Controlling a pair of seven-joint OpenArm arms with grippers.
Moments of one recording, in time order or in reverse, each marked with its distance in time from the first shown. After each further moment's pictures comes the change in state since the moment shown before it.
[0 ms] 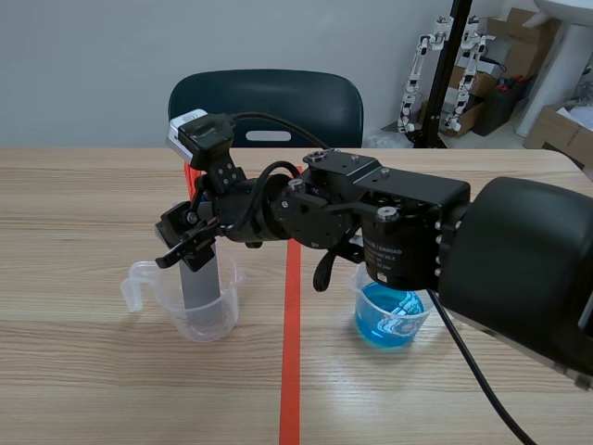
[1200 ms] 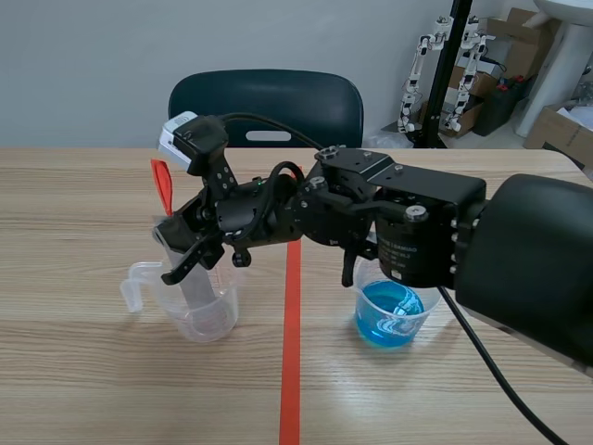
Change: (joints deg) left arm 0.0 0.0 0.0 0.0 0.0 0.0 0.0; right arm 0.1 3.0 0.0 2.6 -0.9 12.1 1.9
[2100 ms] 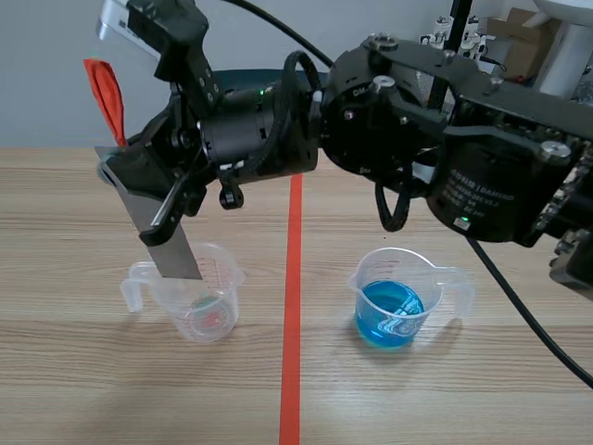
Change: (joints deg) left arm 0.0 0.0 0.0 0.0 0.0 0.0 0.0; right arm 0.0 10.6 4.3 31.3 4.0 0.9 -11.7
